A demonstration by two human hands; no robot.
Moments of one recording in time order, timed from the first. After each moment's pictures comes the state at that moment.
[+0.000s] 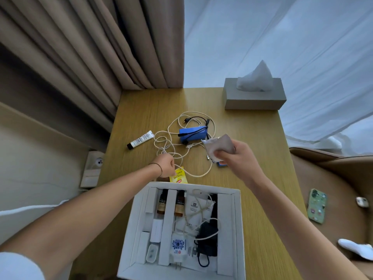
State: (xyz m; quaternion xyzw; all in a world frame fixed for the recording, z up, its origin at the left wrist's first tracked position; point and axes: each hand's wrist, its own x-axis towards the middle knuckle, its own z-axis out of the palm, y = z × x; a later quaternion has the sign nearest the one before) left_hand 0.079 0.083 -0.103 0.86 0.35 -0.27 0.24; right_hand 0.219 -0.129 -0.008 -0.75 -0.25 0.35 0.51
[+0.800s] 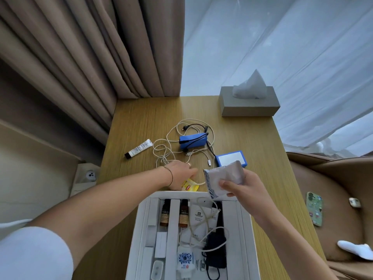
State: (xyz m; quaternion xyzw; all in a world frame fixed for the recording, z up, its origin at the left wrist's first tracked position) left_hand 0.102 0.079 -0.115 0.96 -0.07 -0.28 0.00; right_hand 0.163 -0.160 -0.008 -0.74 -0.16 0.36 0.55
